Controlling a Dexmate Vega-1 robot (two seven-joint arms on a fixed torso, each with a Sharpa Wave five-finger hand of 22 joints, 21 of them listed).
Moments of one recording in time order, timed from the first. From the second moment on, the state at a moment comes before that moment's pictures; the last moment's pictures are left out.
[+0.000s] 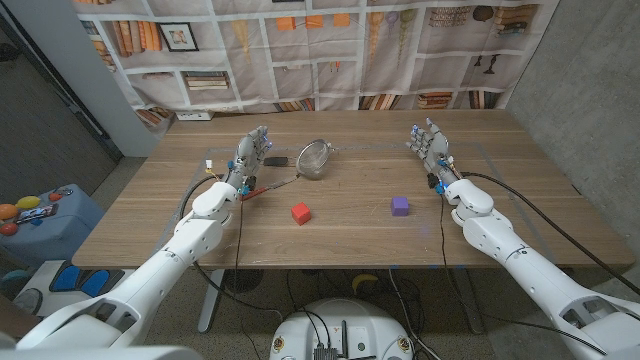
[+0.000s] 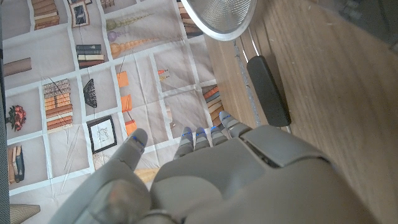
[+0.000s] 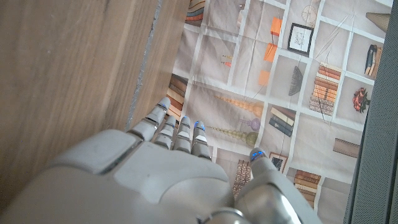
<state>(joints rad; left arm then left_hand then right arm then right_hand) 0.84 0.52 0.37 -1.30 -0.65 -0.29 -0.03 0.04 0.08 0.69 0.08 0.19 0.00 0.03 0.18 0.17 -0.08 0.00 0.19 0.17 -0.11 0.00 0.17 0.16 -0.01 -0.03 0.20 0.17 -0.83 -0.50 -0.38 -1.29 0.64 0.31 0.03 0.02 0.03 0.44 0.05 0.20 0.16 -0.03 0.18 0.17 0.11 0.00 0.21 0.19 0.00 -0.01 0.22 0.37 0.20 -0.01 0.32 0.16</state>
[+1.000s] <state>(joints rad) 0.94 0.68 0.32 -1.51 -0.65 -0.22 -0.04 0.12 0.11 0.72 -0.06 0.18 0.11 0.00 0.19 0.17 -0.04 -0.03 0.20 0.17 -0.09 -0.02 0.17 0.16 0.01 -0.03 0.20 0.17 -0.90 -0.53 -0.38 -1.39 0.61 0.28 -0.04 0.04 0.04 0.45 0.05 0.20 0.16 -0.03 0.18 0.17 0.12 0.00 0.21 0.19 0.00 -0.01 0.22 0.36 0.20 -0.01 0.30 0.16</state>
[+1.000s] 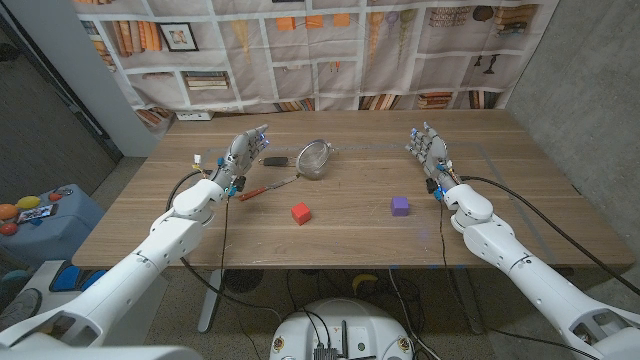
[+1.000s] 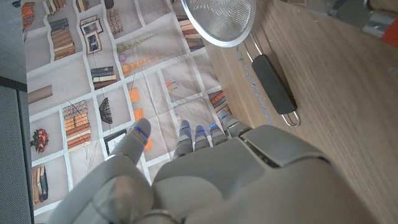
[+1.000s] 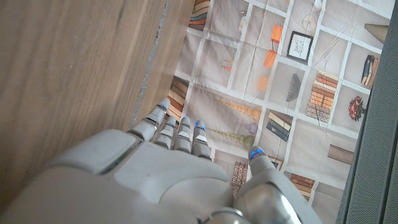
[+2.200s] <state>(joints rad) 1.19 1.03 0.17 -1.92 -0.51 -0.03 0.04 0.26 0.10 0.72 -0.18 0.18 0.36 -0.08 0.23 0.17 0.09 -0.12 0.21 0.17 -0.01 -0.03 0.18 0.17 0.08 -0.04 0.19 0.17 -0.91 -0.54 -0.38 -1.39 0.58 0.32 -0.04 0.04 0.07 0.44 0.03 0.20 0.16 -0.03 0.18 0.17 0.12 0.00 0.20 0.19 -0.01 -0.03 0.22 0.34 0.15 -0.04 0.24 0.16</state>
